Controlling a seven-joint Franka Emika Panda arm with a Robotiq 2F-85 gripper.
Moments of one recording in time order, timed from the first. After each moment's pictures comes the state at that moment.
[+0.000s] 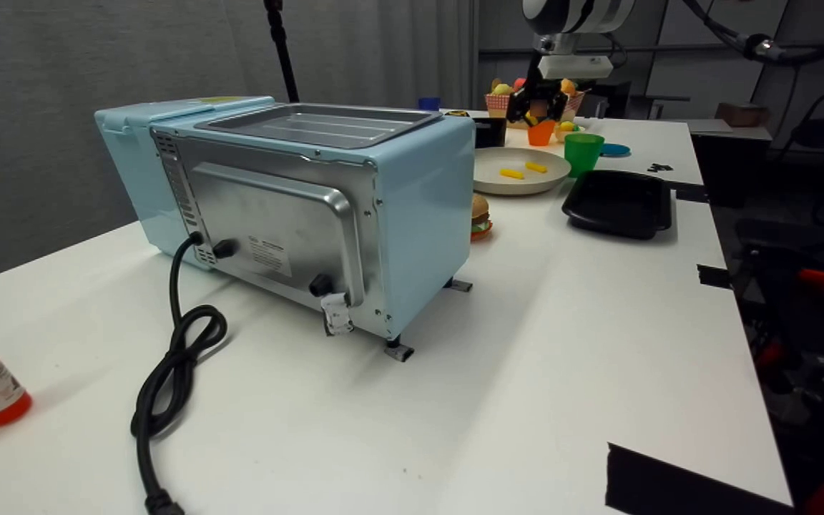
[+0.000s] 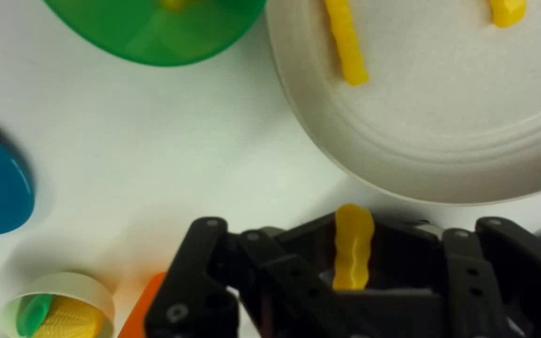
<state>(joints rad) -0.45 0.70 -0.22 -1.72 0.26 2.67 0.06</state>
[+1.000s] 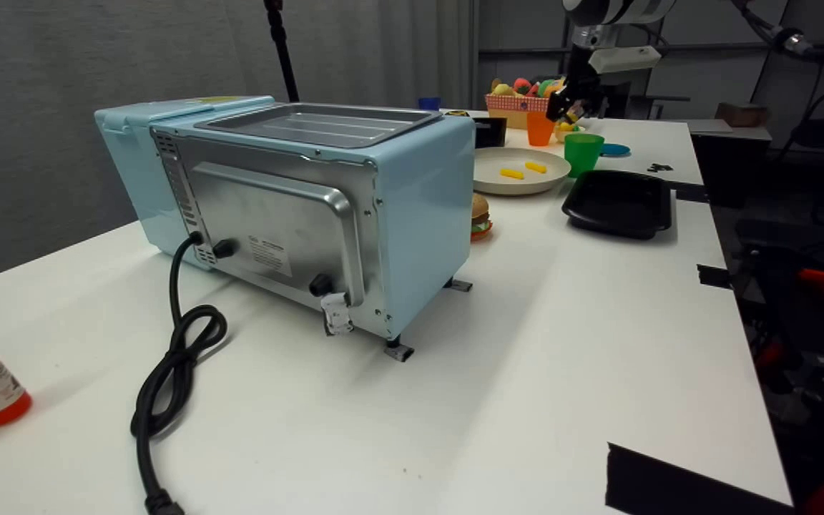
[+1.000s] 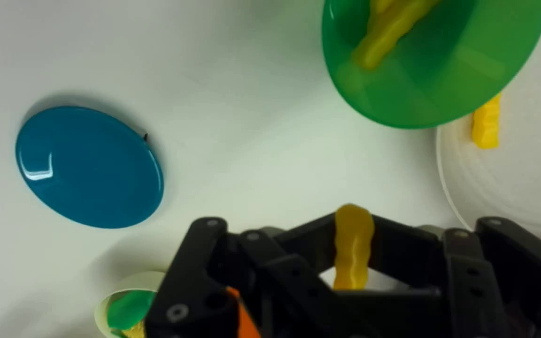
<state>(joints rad) -0.55 0.61 -0.22 -1.86 0.23 2.67 -0.18</state>
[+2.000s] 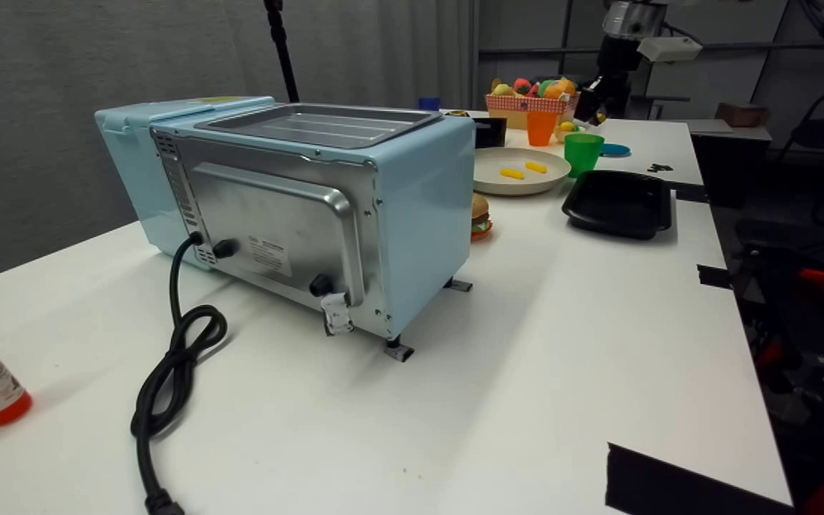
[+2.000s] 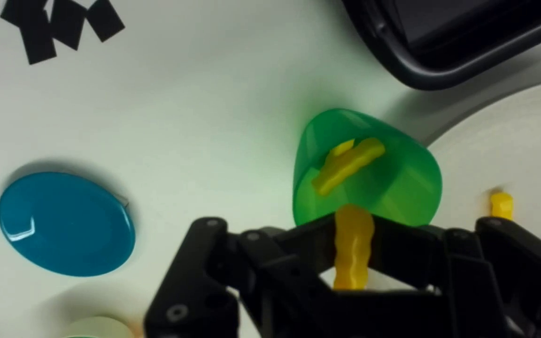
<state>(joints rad) -0.65 0.40 -0.11 -2.12 0.27 2.67 -0.46</state>
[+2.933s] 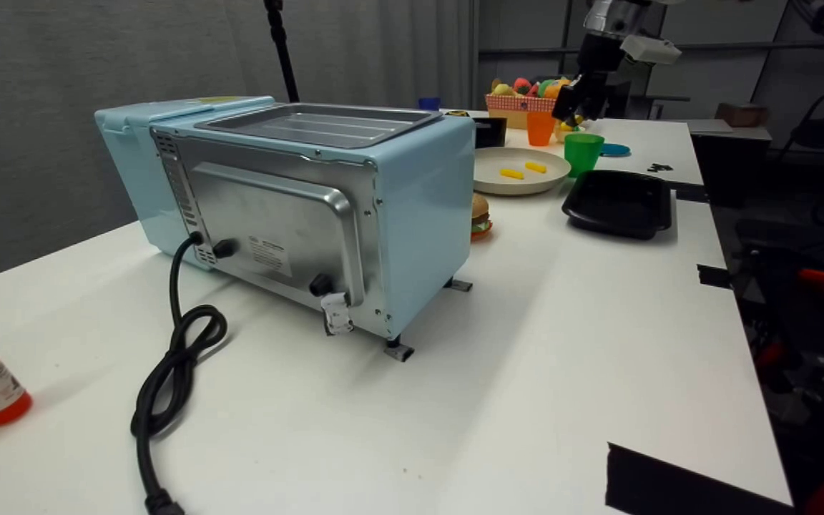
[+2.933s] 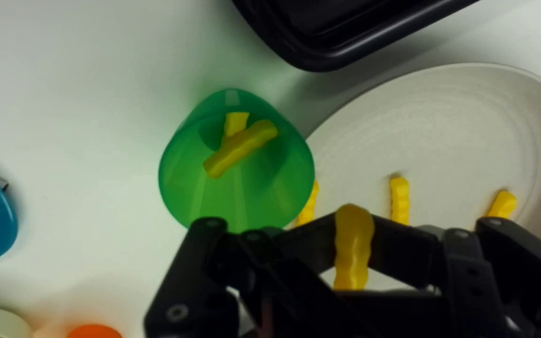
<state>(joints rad) -0.65 0.38 -0.02 -2.14 0.38 2.67 -0.53</state>
